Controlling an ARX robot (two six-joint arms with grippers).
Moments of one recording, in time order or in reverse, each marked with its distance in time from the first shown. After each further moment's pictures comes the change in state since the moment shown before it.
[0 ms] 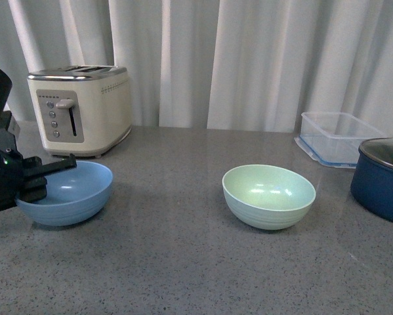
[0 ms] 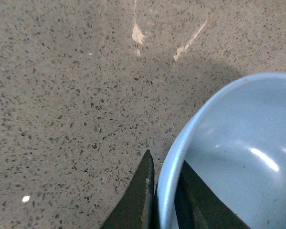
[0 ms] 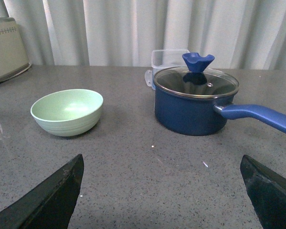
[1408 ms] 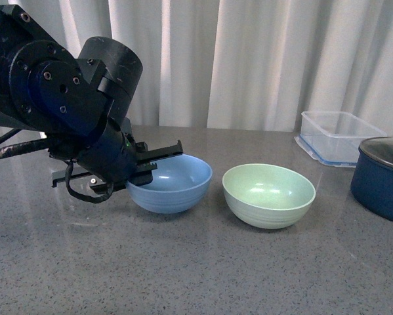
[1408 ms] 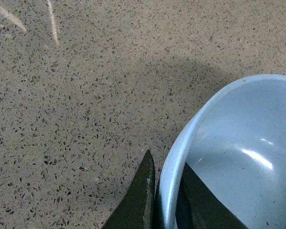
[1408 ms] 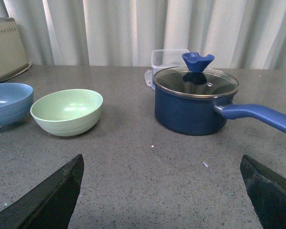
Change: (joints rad) left arm -0.280 0.139 0.249 -0.100 -0.029 -0.069; right arm 0.000 0.000 0.000 0.000 0.000 0.000
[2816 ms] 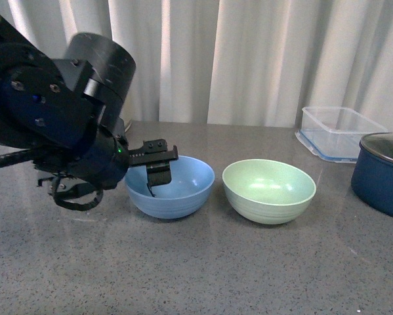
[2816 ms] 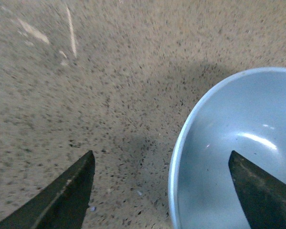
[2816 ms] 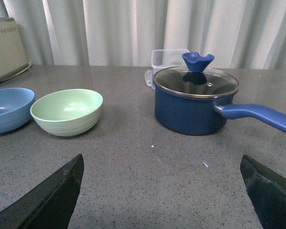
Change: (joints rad) left arm -0.014 -0.080 -0.142 0.106 -0.065 0.066; right arm 0.000 0.000 0.000 0.000 0.000 0.000
